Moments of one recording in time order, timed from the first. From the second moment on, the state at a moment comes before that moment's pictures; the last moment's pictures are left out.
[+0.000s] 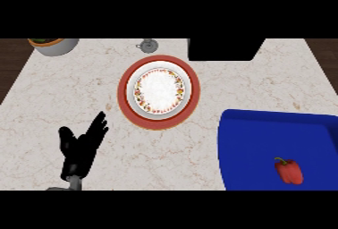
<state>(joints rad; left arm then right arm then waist) 0.02 0.16 -0.15 -1.42 0.17 0.12 0.20 0.18 -0.79 -0.21 -1.41 0.19 0.31 -0.69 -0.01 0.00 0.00</state>
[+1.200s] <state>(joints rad) 0.04 0.13 -0.09 -1.47 0.13 0.06 0.23 0.25 -0.52 -0.14 -1.61 0.58 0.28 -0.49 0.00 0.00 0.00</state>
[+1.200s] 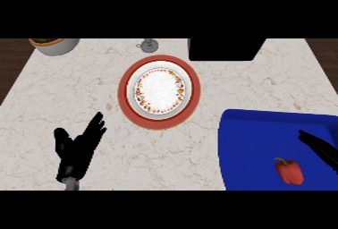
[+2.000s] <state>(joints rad) 0.03 0.09 -0.08 -1.45 0.08 0.05 0.23 0.16 -0.42 -0.07 -1.48 0.82 0.22 -0.49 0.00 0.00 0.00</state>
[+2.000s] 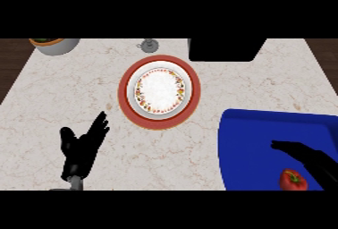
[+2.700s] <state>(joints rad) 0.00 0.08 -0.05 -1.41 0.08 0.03 0.22 0.11 -0.25 0.00 -1.43 1.00 0.01 -0.45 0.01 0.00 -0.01</state>
